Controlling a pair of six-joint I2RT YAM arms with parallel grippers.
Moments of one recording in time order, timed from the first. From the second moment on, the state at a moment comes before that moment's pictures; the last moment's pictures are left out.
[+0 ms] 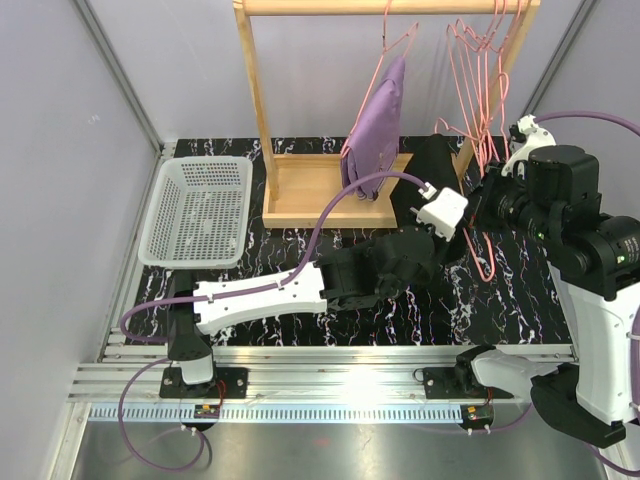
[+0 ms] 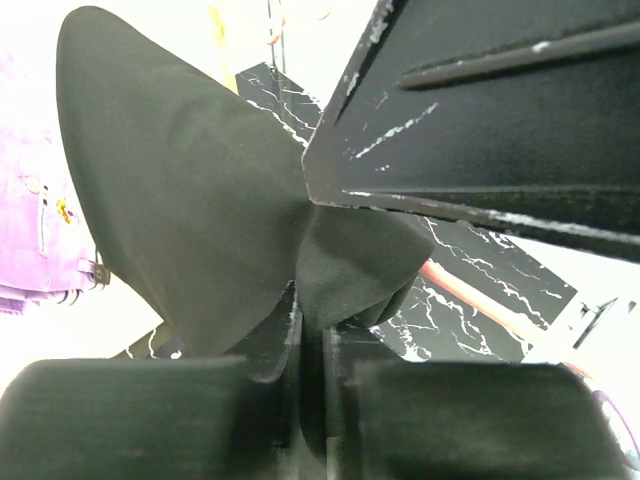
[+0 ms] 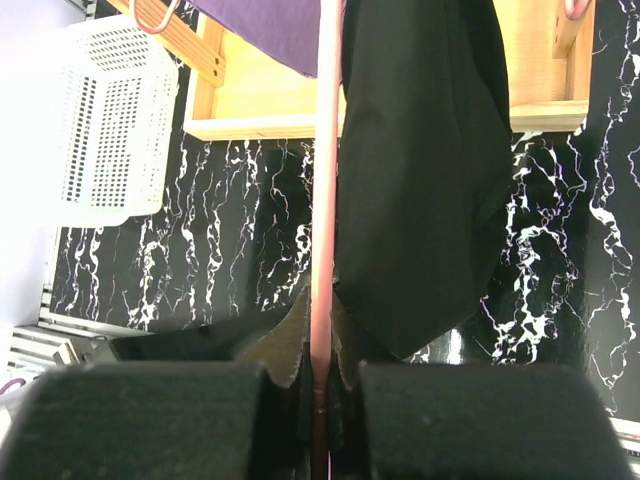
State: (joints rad) left arm -1.36 1.78 1.78 -0.15 -0.61 -0.14; right arm 0.37 1.15 1.97 -1.34 0.03 0.43
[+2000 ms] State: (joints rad) left arm -1.35 1.68 1.62 -0.05 -0.46 -0.10; right arm 0.37 1.07 1.86 -1.33 0.11 0.43
